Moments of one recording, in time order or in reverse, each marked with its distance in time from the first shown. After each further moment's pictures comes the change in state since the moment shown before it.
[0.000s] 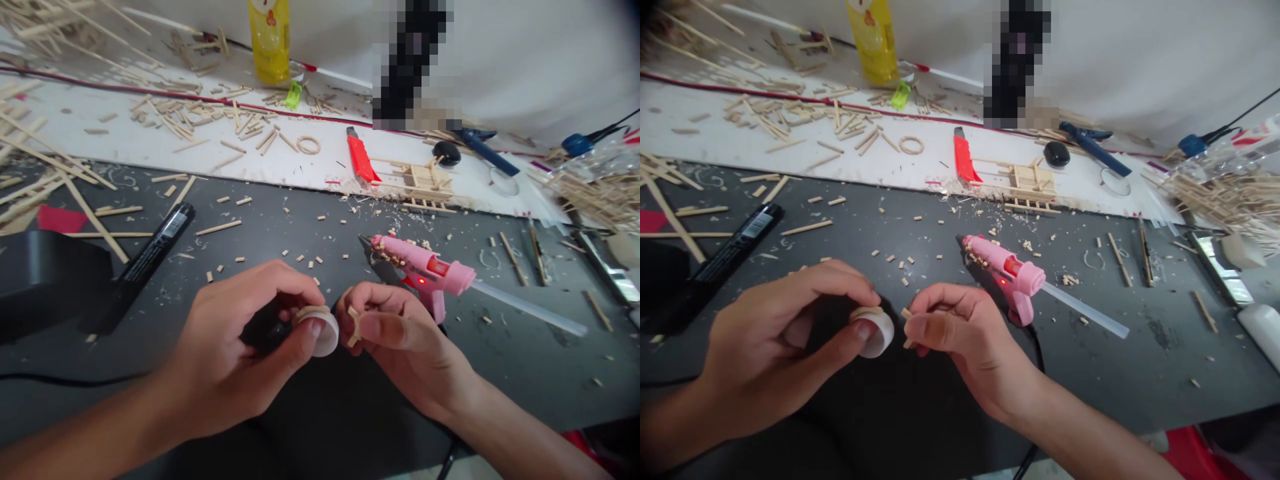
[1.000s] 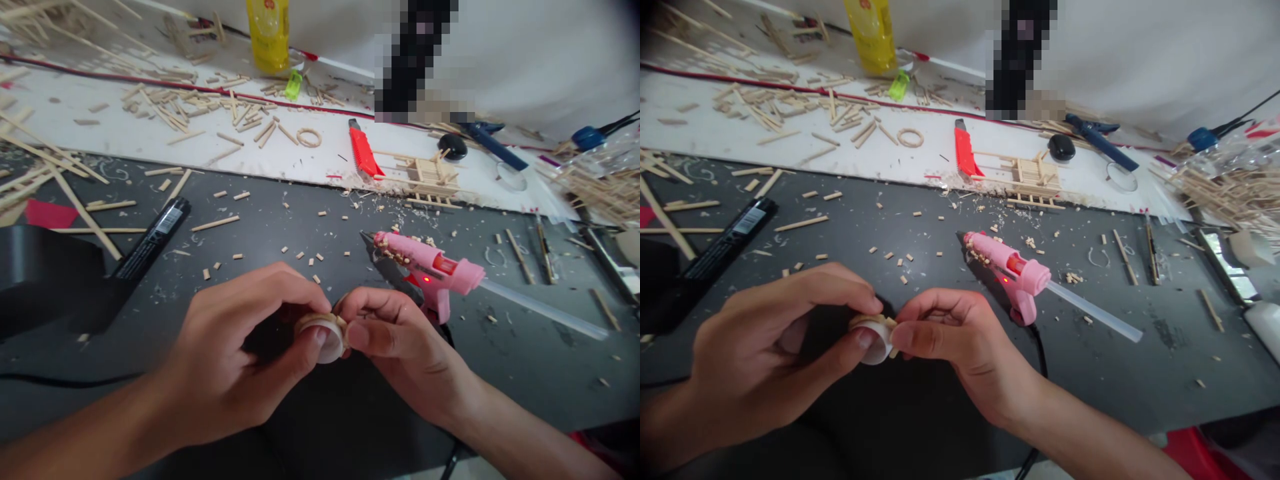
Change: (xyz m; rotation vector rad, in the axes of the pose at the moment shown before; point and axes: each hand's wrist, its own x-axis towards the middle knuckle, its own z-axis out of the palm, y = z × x) left_hand -0.002 -0.003 0.000 -0.066 -0.074 0.066; right_hand -0.001 0.006 -0.001 0.000 -0.037 0.062
